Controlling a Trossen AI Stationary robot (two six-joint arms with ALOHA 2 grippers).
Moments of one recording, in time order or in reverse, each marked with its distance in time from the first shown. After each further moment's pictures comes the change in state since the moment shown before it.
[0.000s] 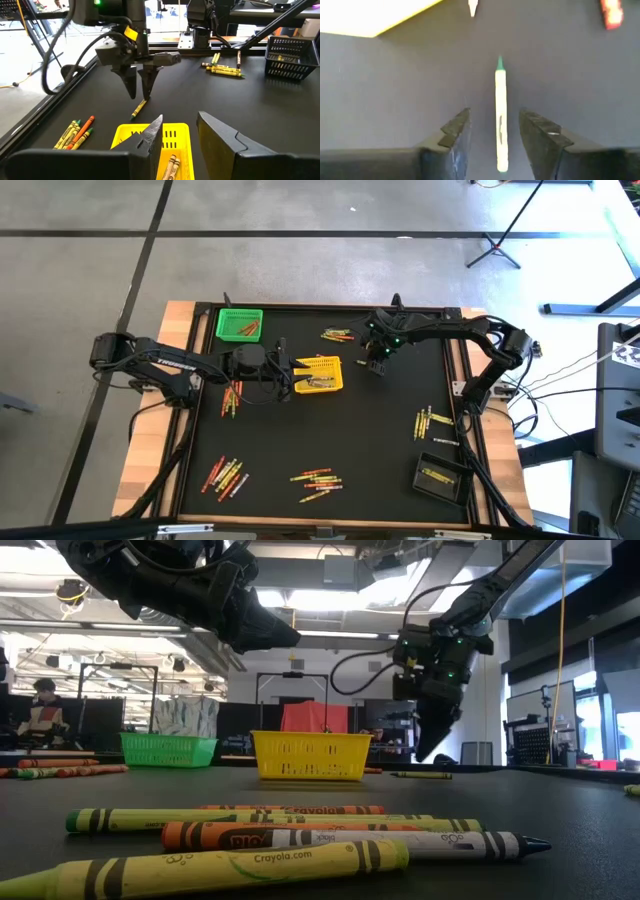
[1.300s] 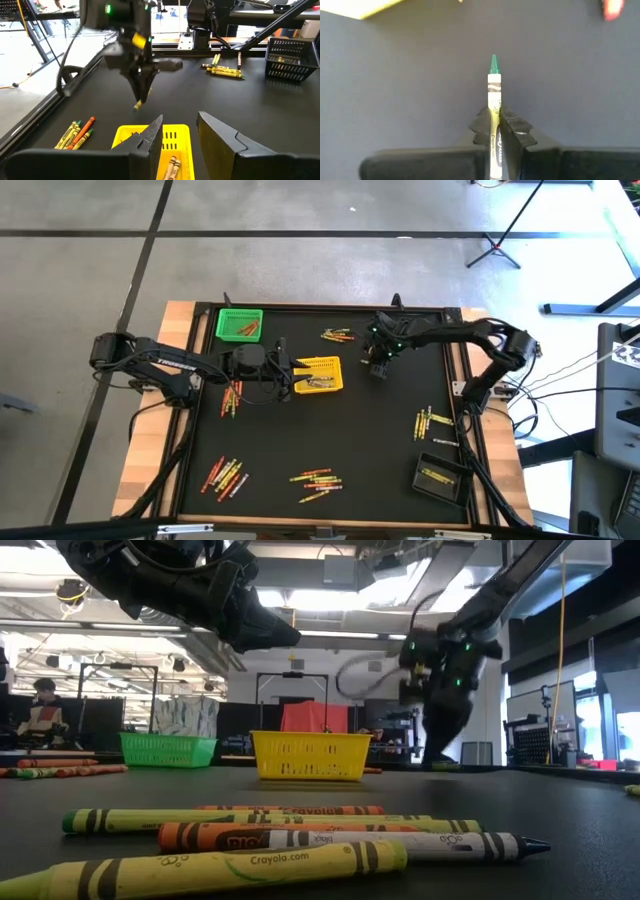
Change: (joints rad) left arm 0.000 0.000 0.000 0.004 0.000 -0.001; right arm 0.026 -0.040 -0.075 0.060 0.044 -0.025
